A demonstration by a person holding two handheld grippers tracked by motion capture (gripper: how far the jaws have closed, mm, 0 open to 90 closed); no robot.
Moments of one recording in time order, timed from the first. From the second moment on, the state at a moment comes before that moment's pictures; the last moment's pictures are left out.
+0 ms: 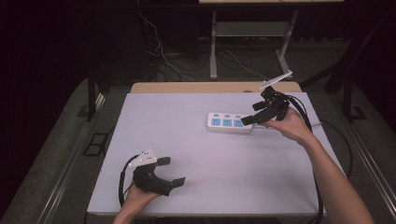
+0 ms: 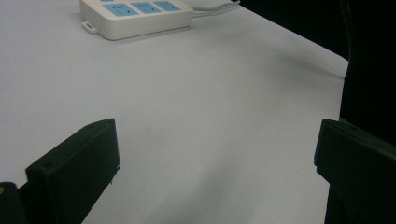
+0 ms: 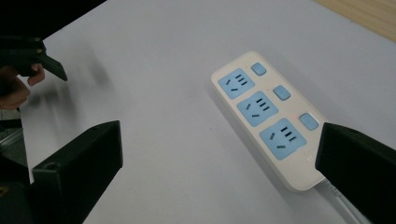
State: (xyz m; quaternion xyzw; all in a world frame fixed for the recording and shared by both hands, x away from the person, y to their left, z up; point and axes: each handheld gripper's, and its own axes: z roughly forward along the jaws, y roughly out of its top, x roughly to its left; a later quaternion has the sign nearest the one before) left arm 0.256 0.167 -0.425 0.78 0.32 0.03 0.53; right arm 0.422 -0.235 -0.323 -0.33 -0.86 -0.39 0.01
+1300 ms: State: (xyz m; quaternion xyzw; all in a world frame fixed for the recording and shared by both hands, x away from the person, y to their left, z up) left arm 0.255 0.166 -0.425 0.78 0.32 0.03 0.53; right arm 0.473 -0.230 -0.360 -0.41 -0.83 -0.38 -0.02
